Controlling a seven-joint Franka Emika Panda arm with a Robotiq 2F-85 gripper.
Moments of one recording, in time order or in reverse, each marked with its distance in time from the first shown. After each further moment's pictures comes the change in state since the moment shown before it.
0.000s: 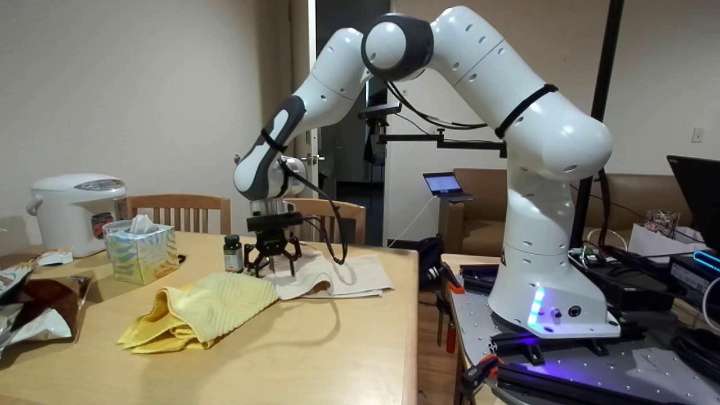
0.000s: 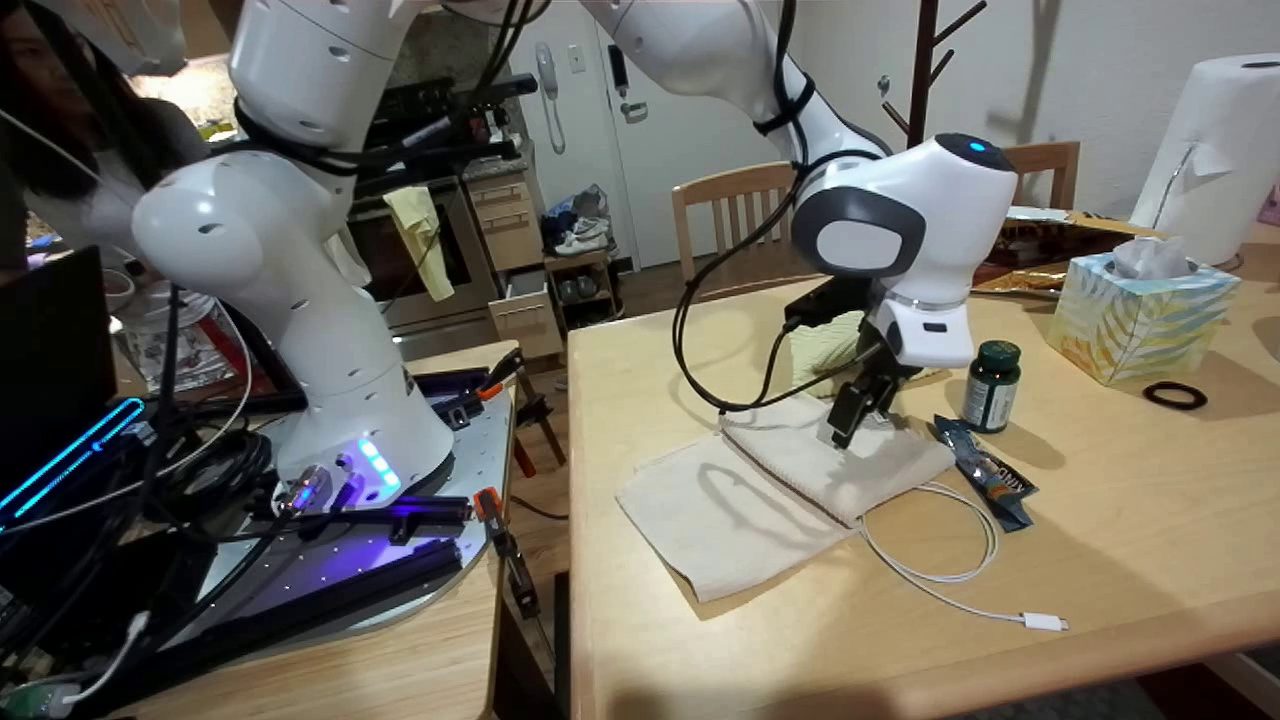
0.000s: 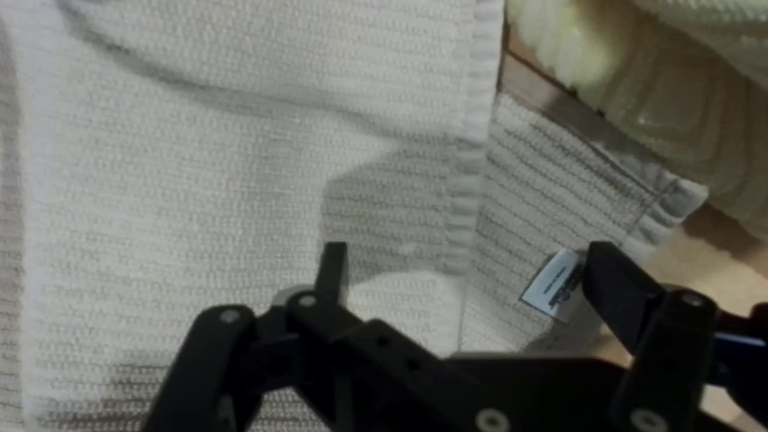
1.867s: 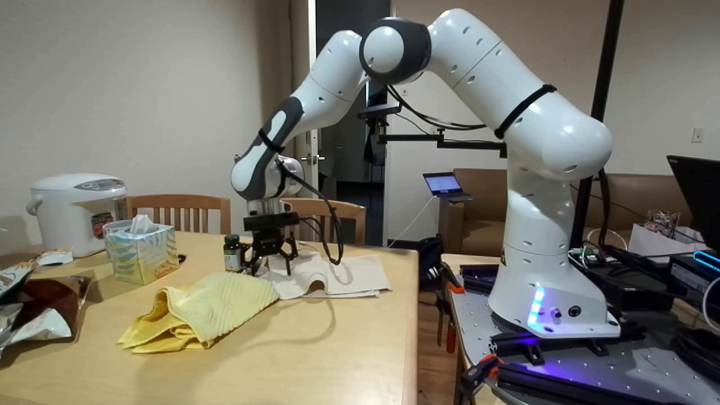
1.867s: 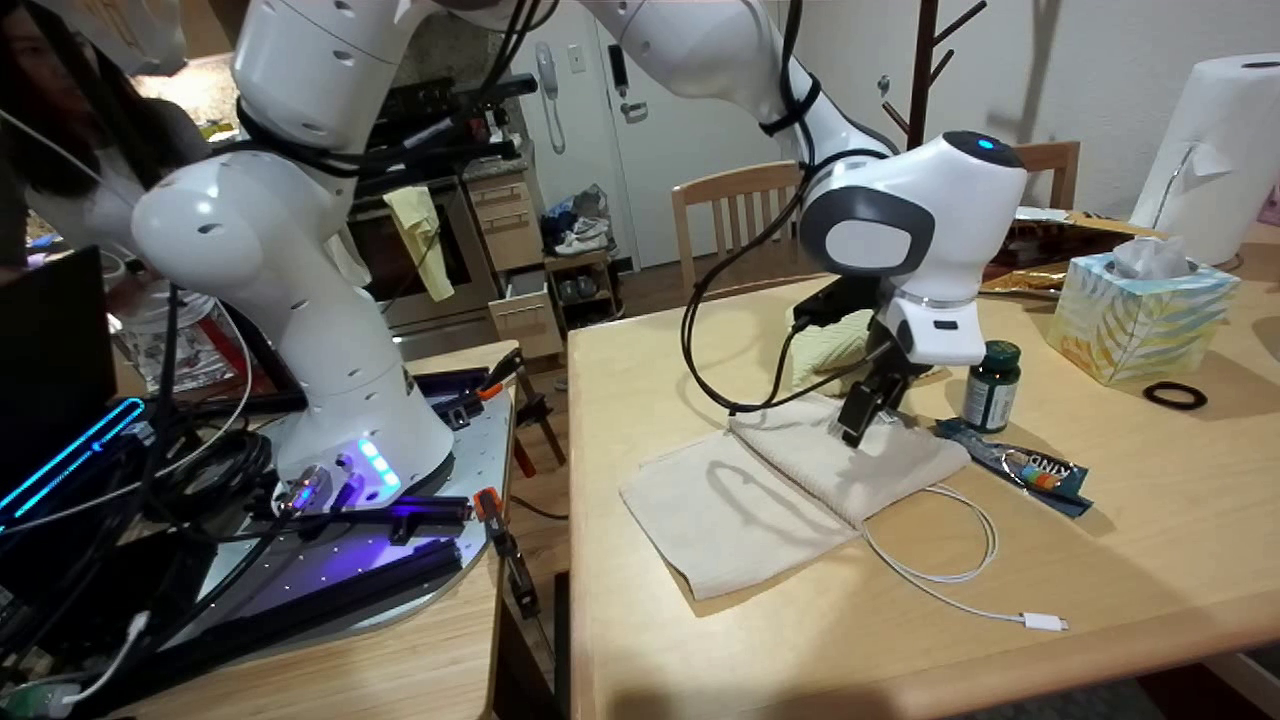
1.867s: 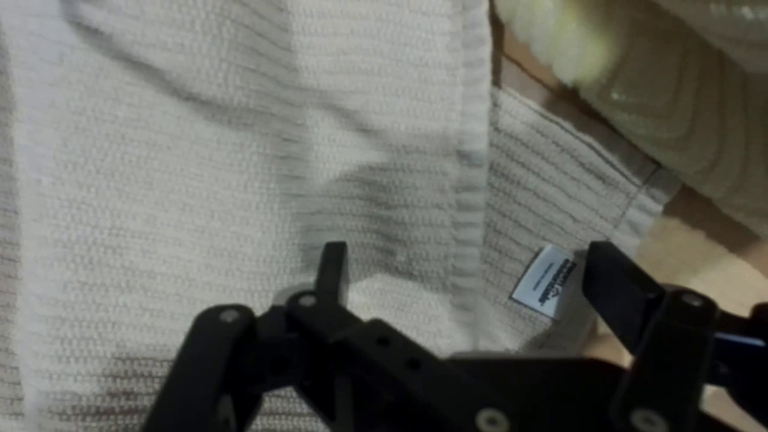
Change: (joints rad) arm -0.002 0.018 0.002 0.036 0.000 0.001 -0.002
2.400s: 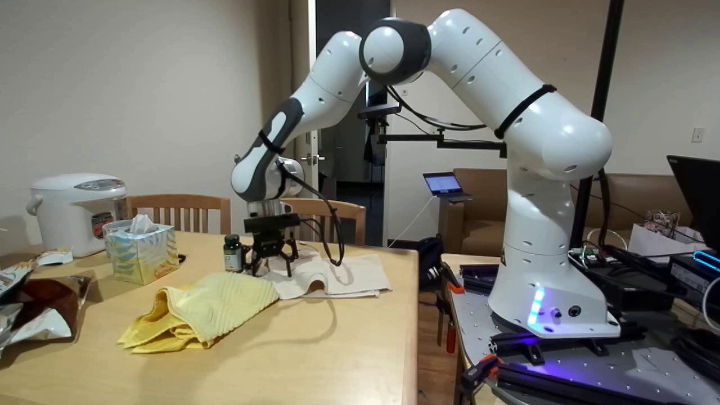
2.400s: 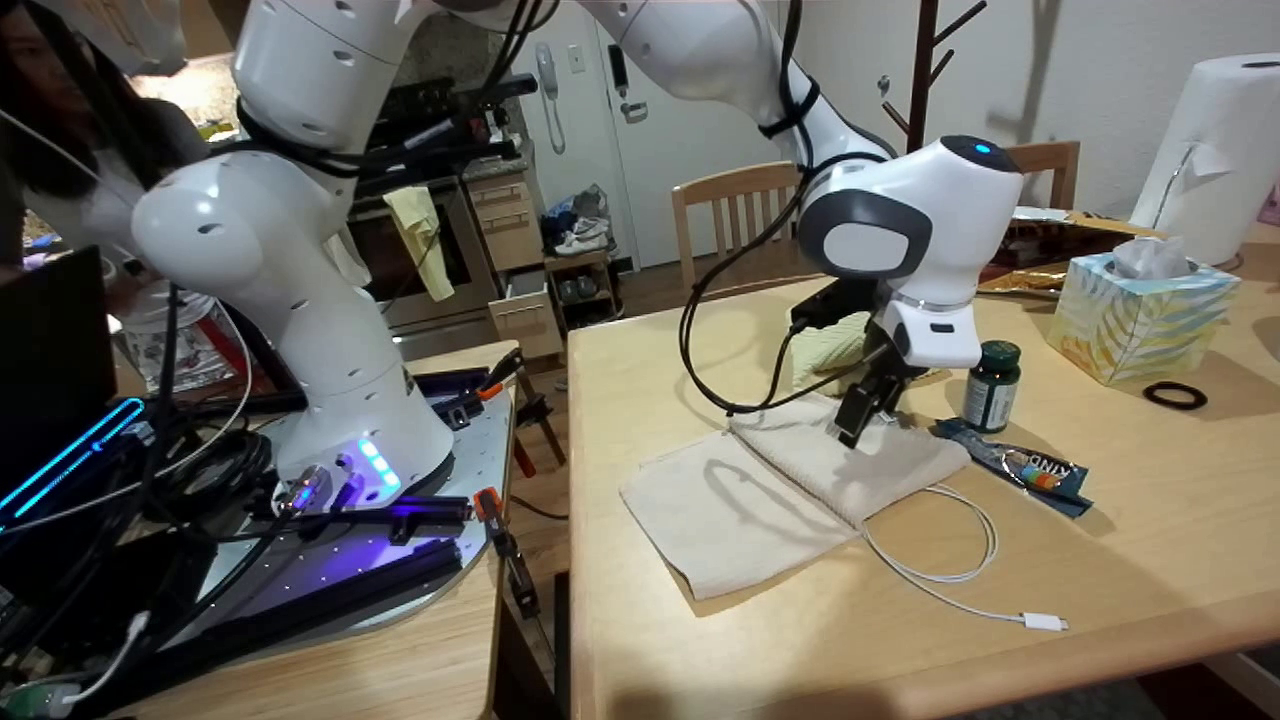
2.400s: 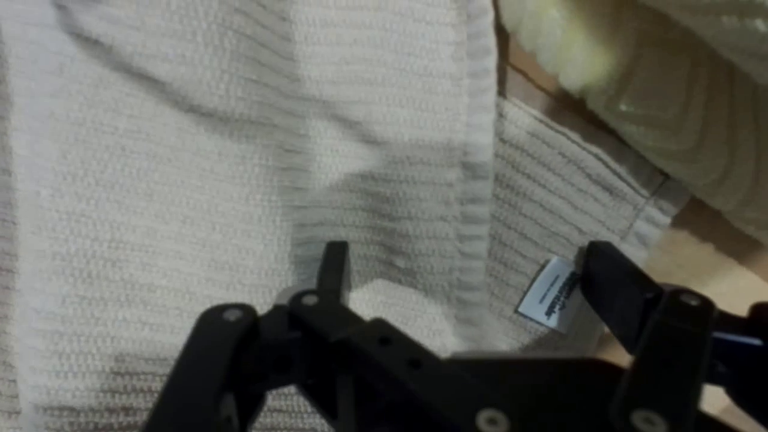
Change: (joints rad) arm 0.000 0.004 0.003 -0.005 0.000 0.000 0.000
